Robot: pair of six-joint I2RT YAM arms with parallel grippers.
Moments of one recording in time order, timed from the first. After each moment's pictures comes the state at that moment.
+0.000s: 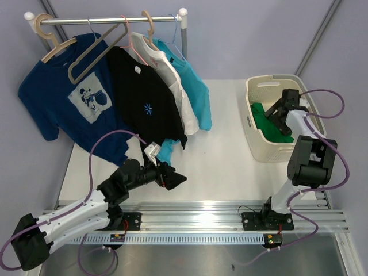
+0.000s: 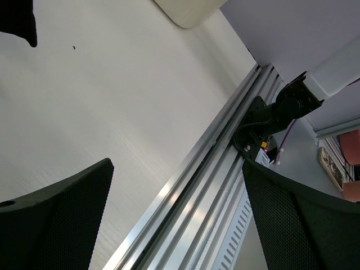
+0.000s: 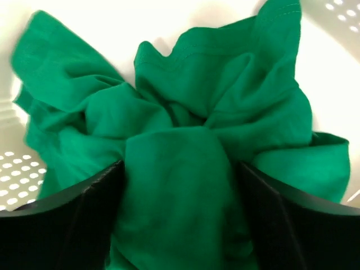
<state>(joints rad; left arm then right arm) -0.85 0.70 0.30 0.18 0.25 -0.63 -0.18 1.75 1.27 -0.48 0.22 0.67</state>
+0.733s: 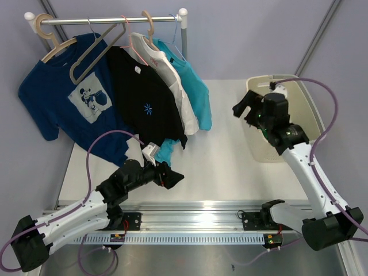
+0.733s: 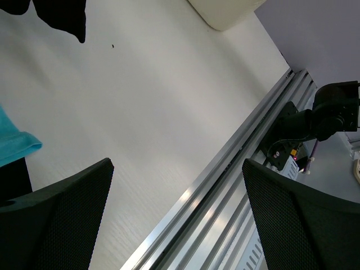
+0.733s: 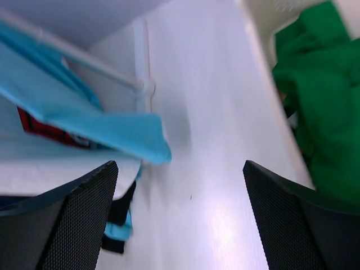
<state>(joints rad) -0.85 0.67 0.30 0.10 0.14 -0.58 0.23 1.14 1.23 -0.52 0.11 0.61</state>
